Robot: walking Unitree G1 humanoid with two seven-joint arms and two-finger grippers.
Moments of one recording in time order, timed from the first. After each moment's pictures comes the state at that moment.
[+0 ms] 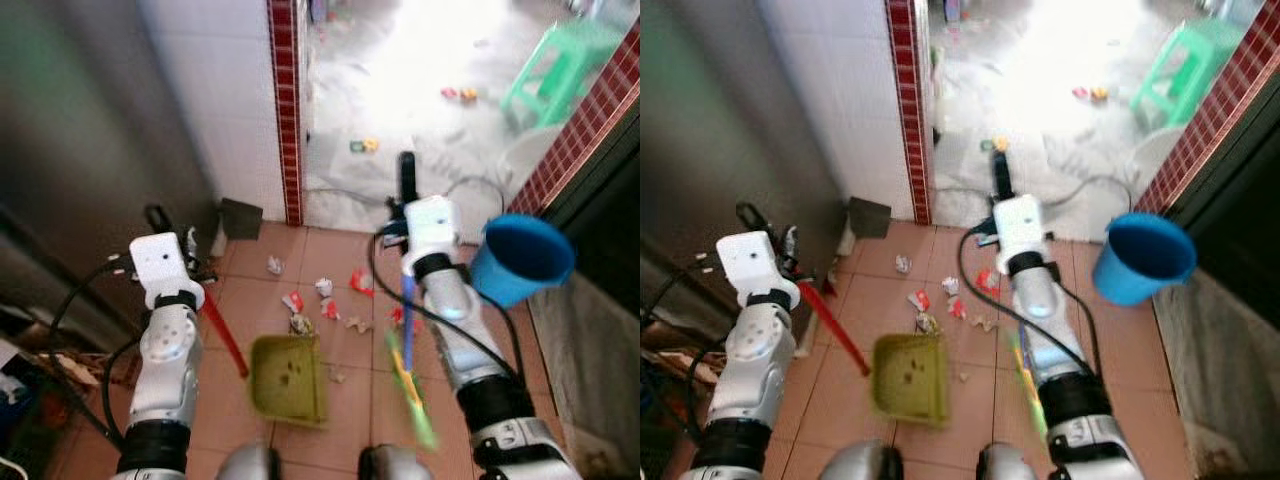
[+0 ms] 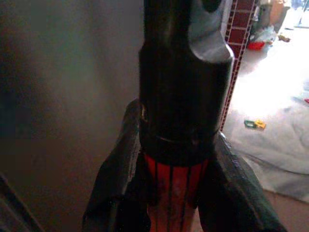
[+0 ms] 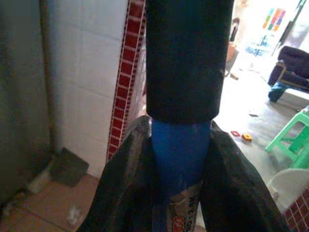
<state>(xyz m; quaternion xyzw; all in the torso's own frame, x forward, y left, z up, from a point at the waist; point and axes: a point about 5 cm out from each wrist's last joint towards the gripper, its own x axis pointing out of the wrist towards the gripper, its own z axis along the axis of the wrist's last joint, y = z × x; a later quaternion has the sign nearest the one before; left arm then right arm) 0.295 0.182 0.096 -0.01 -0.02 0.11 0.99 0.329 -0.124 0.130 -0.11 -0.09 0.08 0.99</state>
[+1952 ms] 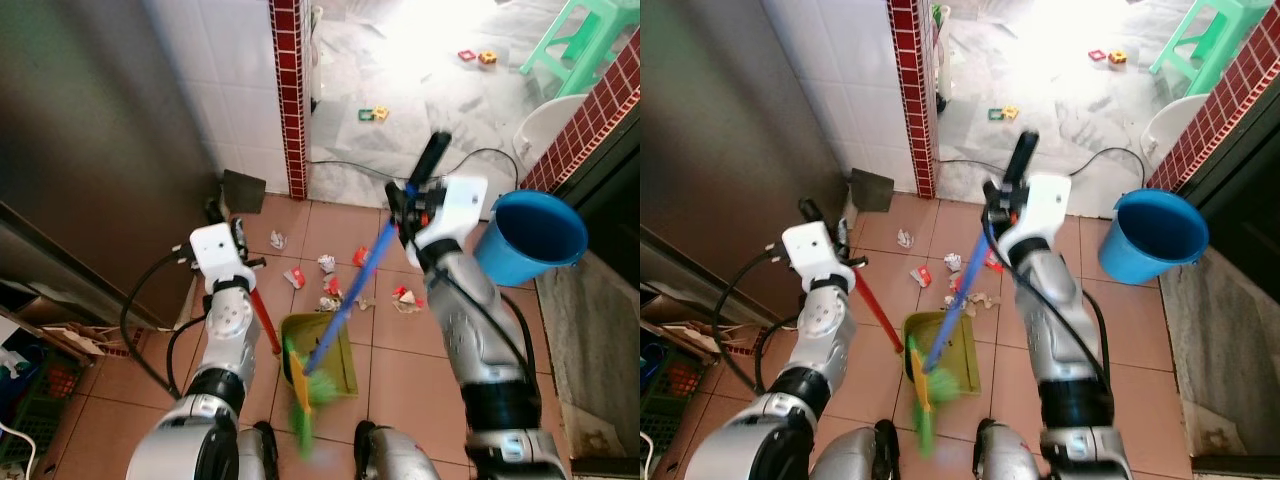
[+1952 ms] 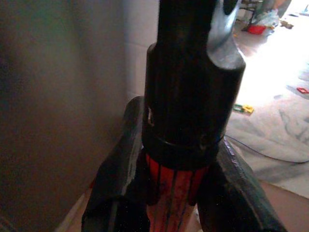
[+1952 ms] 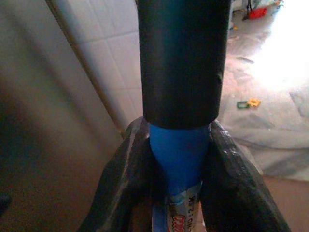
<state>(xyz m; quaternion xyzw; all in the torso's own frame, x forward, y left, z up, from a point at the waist) 0.332 0.116 0.076 -0.08 -0.02 0.09 0.99 0.326 -0.118 0.175 0.13 -0.05 0.13 0.98</state>
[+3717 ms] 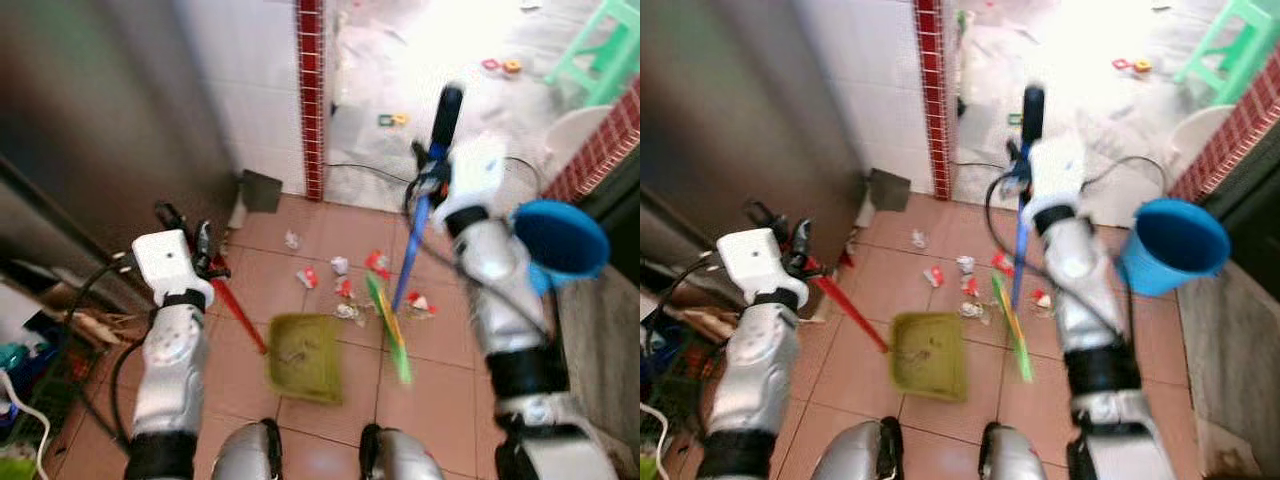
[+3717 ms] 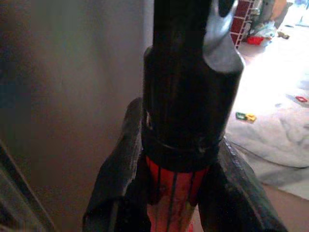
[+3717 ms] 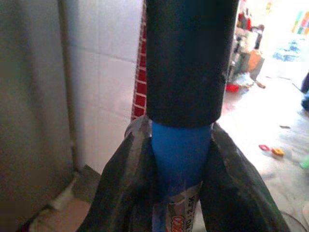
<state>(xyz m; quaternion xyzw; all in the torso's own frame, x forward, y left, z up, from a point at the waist) 0.286 0.164 0.112 -0.08 -0.03 0.05 0.99 0.341 -0.148 0.189 -0.09 -0.14 0.08 0.98</state>
